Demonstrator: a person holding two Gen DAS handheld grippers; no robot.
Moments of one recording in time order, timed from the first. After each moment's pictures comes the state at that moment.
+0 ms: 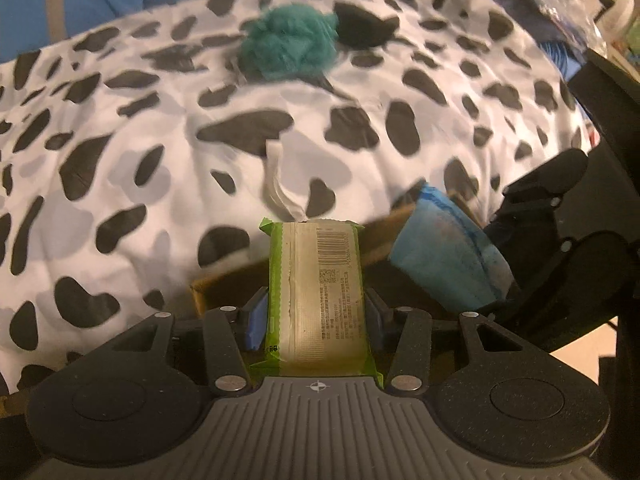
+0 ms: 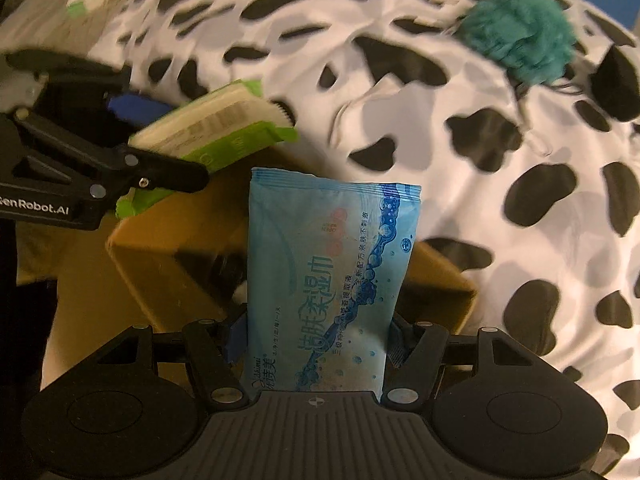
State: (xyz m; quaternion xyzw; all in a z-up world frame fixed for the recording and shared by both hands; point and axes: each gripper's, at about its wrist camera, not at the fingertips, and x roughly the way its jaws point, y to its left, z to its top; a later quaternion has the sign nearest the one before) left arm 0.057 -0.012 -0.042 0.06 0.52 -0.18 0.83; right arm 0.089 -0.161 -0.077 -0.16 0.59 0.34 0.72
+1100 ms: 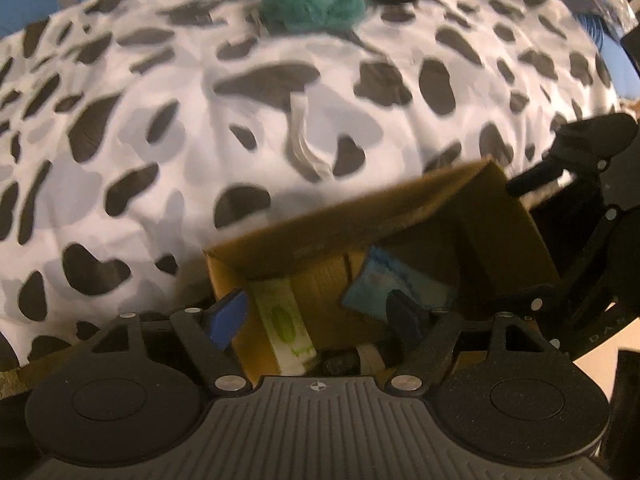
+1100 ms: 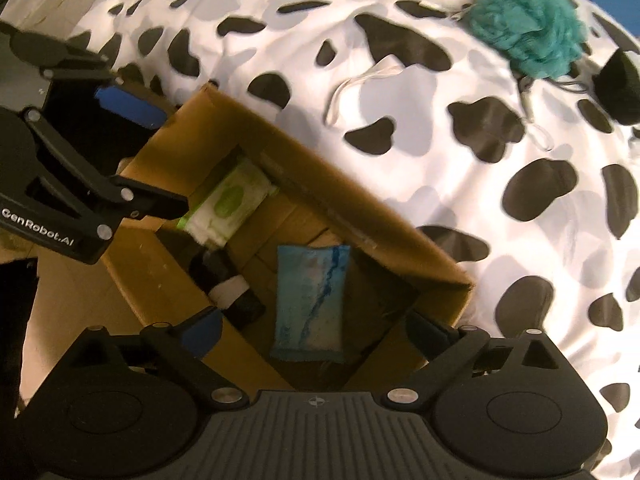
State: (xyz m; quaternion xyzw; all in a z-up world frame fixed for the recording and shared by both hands) left arm 0.067 -0.011 -0.054 0.08 0.56 -0.14 0.81; right arm 0.094 -0.160 -0.074 -0.17 0.58 0.31 0.73
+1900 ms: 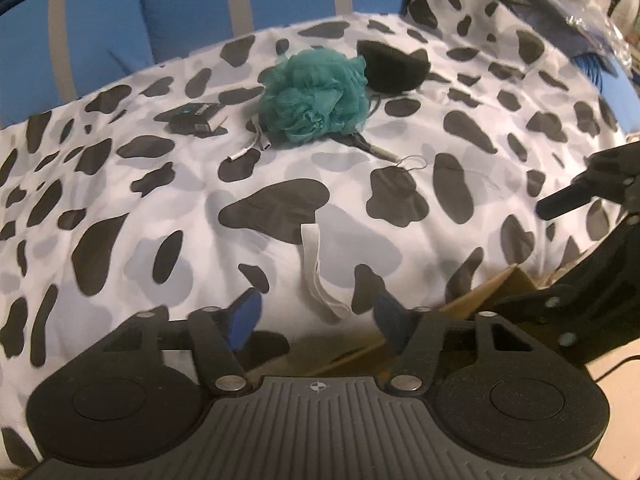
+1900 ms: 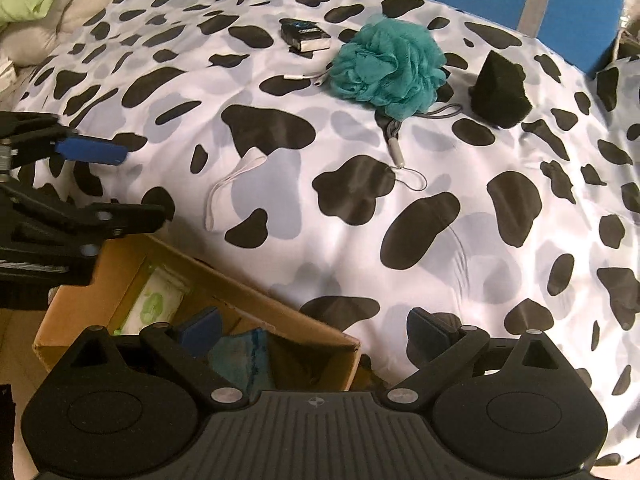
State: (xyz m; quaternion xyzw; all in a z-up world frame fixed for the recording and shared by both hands) left arm 0.117 -0.033 -0.051 0.11 0.46 -0.15 0.87; right arm 0.130 -0.194 -0.055 -0.10 0.52 0.19 0.83
